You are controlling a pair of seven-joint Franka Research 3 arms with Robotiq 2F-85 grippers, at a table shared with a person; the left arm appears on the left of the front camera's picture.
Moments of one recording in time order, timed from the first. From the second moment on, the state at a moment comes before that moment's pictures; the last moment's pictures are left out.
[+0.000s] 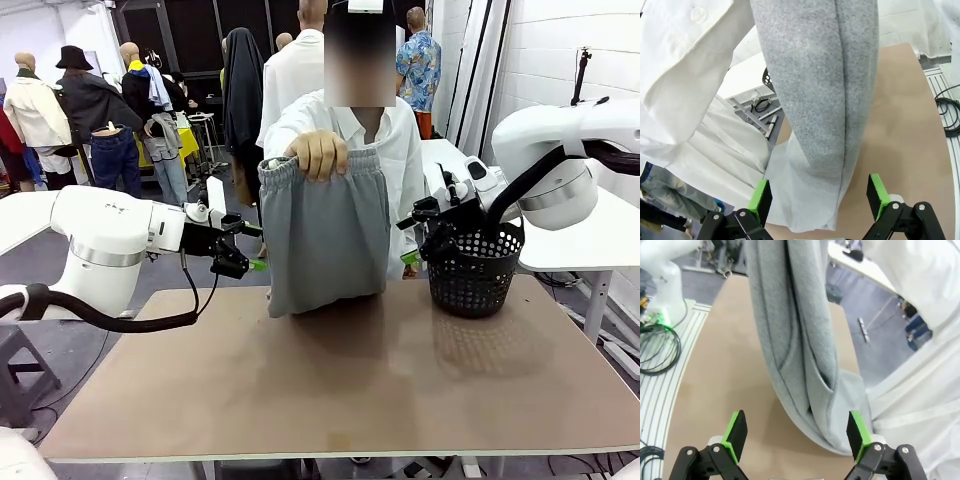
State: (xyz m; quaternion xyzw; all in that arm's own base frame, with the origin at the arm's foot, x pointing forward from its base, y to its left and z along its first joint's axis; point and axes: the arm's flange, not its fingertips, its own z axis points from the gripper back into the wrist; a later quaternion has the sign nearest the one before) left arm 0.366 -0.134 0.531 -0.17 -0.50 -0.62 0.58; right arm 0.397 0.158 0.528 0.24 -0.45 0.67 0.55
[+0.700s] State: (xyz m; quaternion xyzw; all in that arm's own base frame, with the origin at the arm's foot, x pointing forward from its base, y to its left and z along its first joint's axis) left arm 0.373 -0.143 0.530 -0.18 -0.52 -0.61 0.57; right arm 0.400 0.167 0.524 0.29 -0.46 0.67 0.50
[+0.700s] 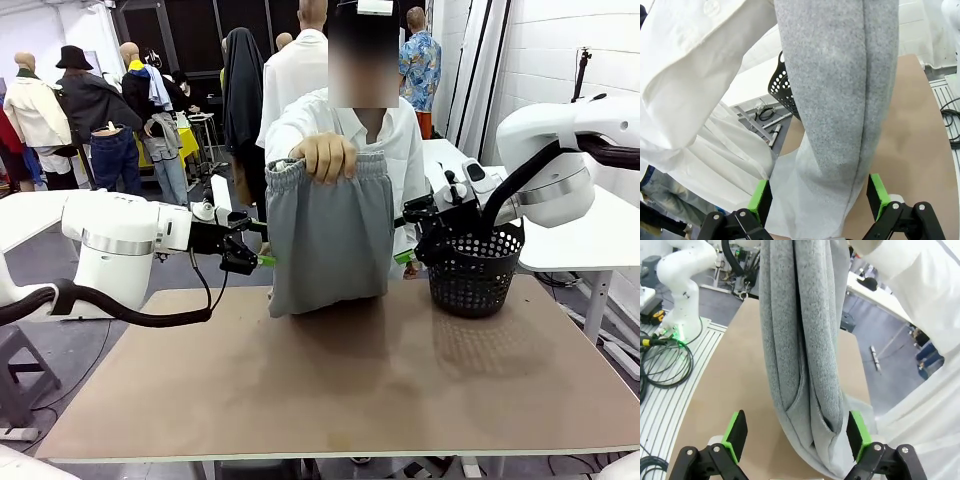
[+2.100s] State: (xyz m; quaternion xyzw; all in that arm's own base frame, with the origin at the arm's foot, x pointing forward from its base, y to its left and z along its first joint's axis) left arm 0.363 -0.181 0.562 -0.28 -0.56 -0.59 0.51; right arm 0.392 0.203 0.552 0.37 -0.51 0.65 0.43
